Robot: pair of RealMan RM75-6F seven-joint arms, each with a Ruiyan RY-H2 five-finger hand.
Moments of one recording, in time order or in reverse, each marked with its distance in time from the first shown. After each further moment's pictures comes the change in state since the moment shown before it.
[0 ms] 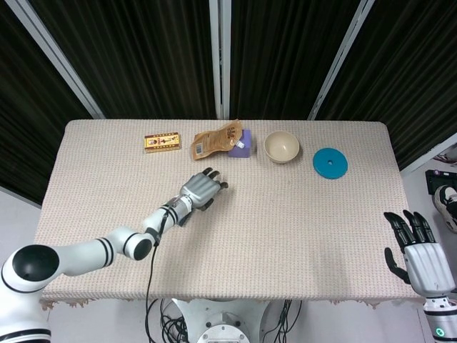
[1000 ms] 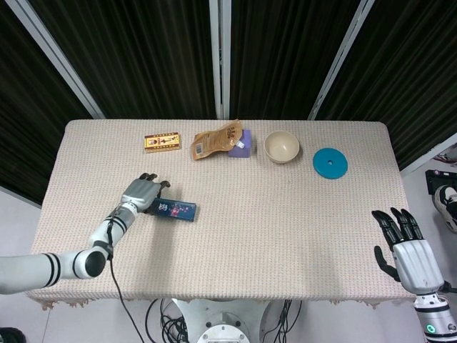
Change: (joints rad) left arm 0.110 0.320 0.179 -0.393 -0.328 0.226 0.001; right arm 0.024 -0.008 0.001 -0.032 -0.033 -0.015 -0.037
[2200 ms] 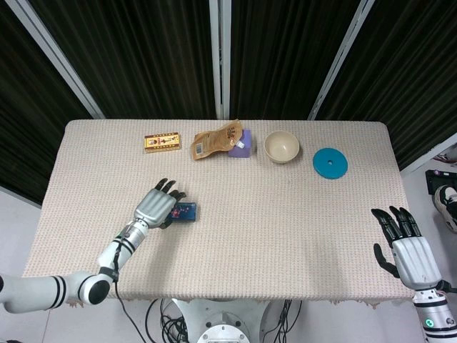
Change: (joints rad) left arm 0.186 -0.153 -0.040 0.025 0.401 0.210 0.081; right arm 0.020 -0.020 0.005 0.049 0.030 -0.033 0.053
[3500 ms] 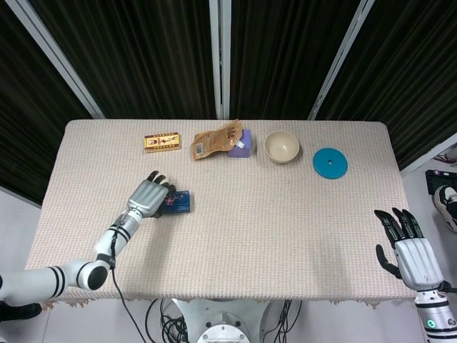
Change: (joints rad) left arm -0.015 0.002 -0.038 0.125 -0.039 -0.114 -0.049; right arm -0.007 -0.005 -0.007 0.012 0.019 0.002 0.022
